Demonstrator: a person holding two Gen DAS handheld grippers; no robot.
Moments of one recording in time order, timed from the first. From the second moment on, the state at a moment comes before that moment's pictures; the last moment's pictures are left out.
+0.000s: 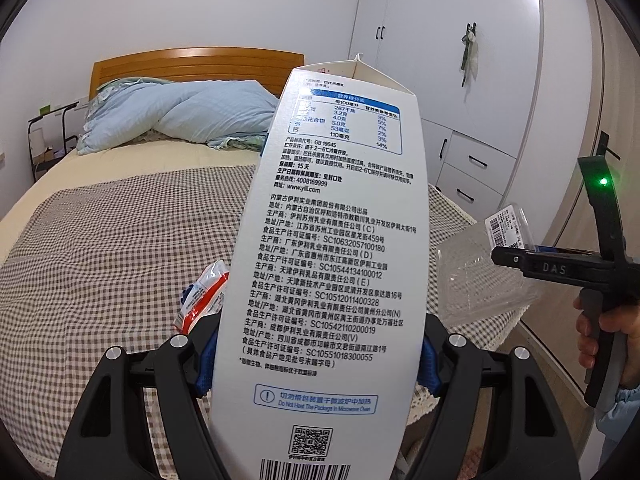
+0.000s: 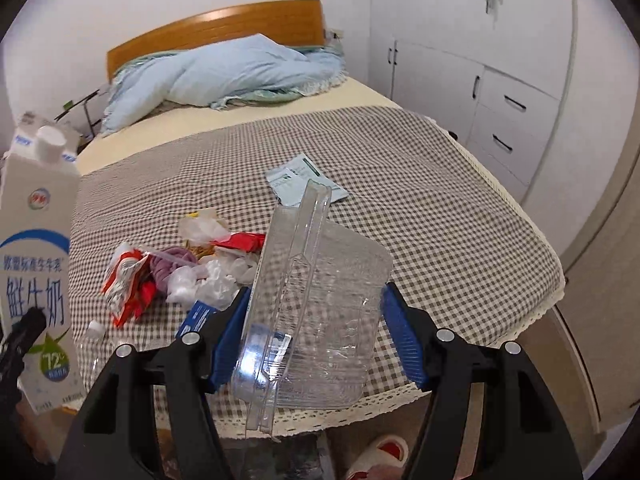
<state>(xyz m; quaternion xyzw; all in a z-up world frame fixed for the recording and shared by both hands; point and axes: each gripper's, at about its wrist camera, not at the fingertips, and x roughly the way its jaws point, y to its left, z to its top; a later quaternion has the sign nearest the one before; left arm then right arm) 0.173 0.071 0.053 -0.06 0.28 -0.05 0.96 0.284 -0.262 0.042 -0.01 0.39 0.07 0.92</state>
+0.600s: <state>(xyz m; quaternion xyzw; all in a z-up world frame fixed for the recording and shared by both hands) 0.135 0.042 0.057 0.00 0.31 -0.06 0.95 0.220 -0.293 0.036 -0.03 0.35 0.14 0.93</state>
